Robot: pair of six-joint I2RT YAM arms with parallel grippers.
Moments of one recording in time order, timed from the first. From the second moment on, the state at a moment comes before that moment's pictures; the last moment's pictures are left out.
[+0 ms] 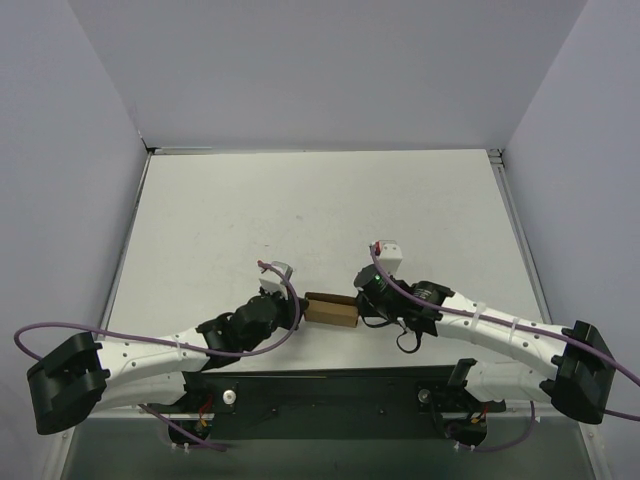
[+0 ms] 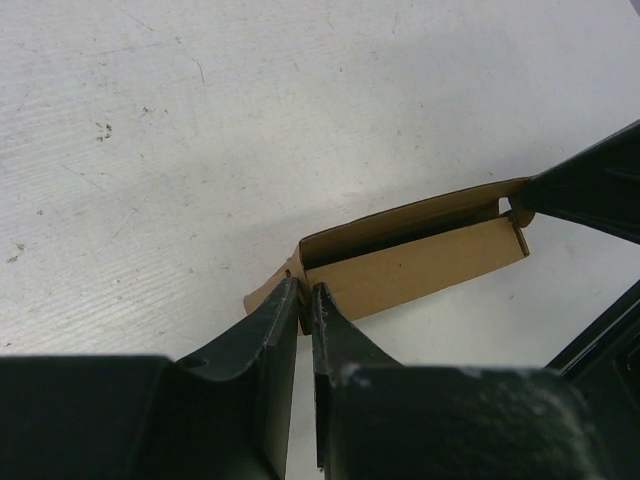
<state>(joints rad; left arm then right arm) -1.08 1.04 0.32 0.32 -0.39 -0.59 1.00 1.15 0.75 -0.50 0.38 0.83</state>
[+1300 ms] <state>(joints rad) -1.10 1.02 0.30 0.34 -0.39 -0.59 0.98 1.13 0.70 -0.44 0.42 0.92</state>
